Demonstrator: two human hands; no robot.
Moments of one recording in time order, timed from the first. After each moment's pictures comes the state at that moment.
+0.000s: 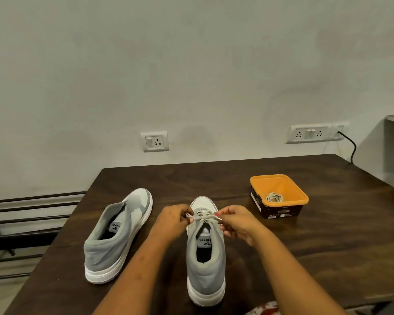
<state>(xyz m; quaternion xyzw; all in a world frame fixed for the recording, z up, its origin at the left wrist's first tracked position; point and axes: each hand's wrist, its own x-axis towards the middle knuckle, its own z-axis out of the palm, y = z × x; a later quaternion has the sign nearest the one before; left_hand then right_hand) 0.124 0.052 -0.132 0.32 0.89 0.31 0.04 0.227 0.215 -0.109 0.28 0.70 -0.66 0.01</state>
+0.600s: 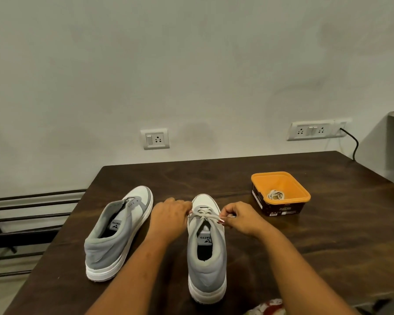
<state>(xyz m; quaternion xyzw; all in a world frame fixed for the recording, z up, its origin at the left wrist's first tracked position) 0.130 0.051 -0.121 0.39 0.91 0.07 -0.15 0.228 0.231 -0.110 0.15 0.90 -0.40 0.01</state>
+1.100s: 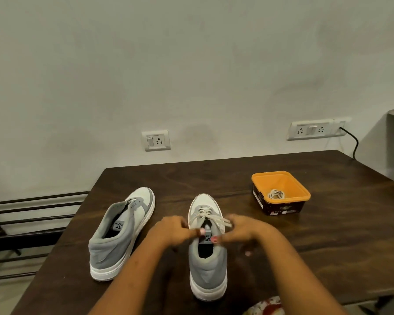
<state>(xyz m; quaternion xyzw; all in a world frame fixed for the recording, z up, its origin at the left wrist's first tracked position) 0.146 0.037 -0.114 0.24 0.91 0.24 0.23 0.245 0.216 -0.094 0.23 0.86 -0.42 0.20</state>
